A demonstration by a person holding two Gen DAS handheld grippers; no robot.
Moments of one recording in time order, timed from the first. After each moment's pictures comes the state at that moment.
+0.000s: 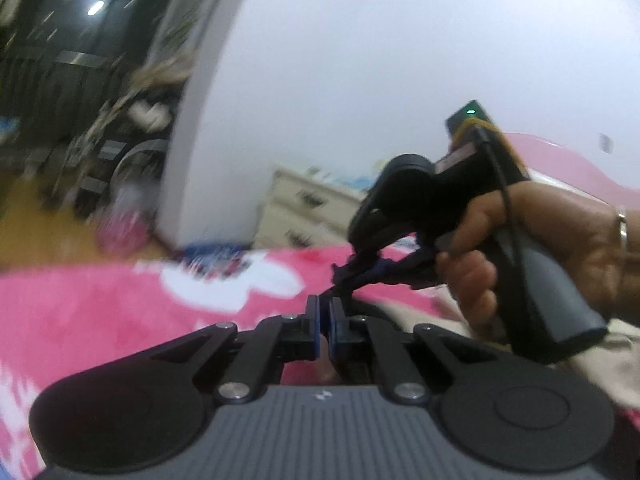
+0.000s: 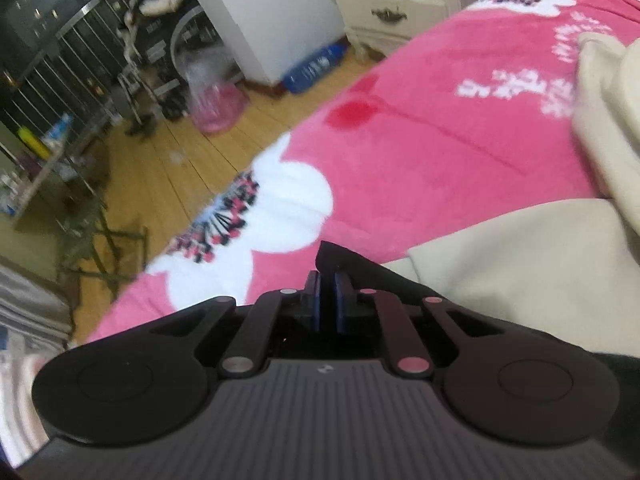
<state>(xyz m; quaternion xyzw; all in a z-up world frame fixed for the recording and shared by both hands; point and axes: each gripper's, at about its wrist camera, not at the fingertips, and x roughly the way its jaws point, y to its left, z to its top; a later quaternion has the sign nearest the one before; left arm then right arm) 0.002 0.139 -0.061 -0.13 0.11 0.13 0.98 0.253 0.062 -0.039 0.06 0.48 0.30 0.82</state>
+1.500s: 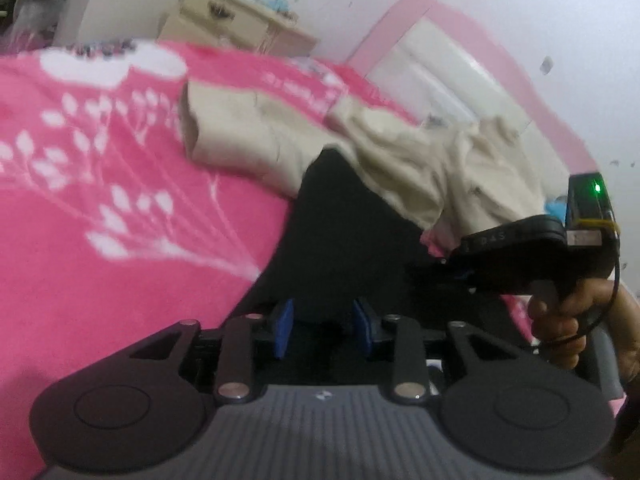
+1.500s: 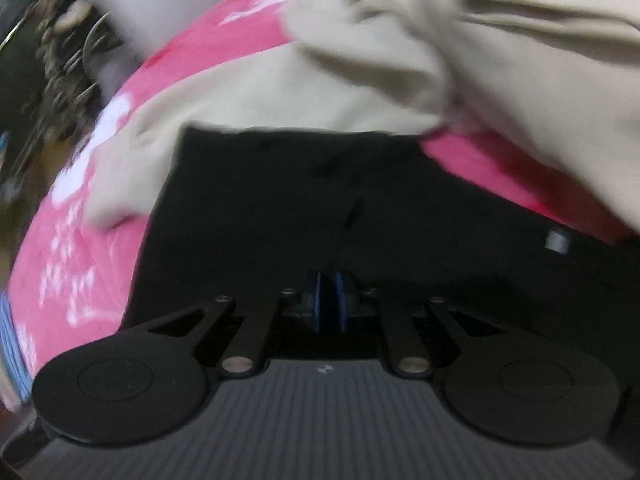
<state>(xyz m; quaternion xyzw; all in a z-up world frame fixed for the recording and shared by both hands) 0.047 0.133 -0.128 -0.26 0.32 -0.09 0.90 0.204 -0.140 -0.108 0.09 0.52 0.18 0.83</state>
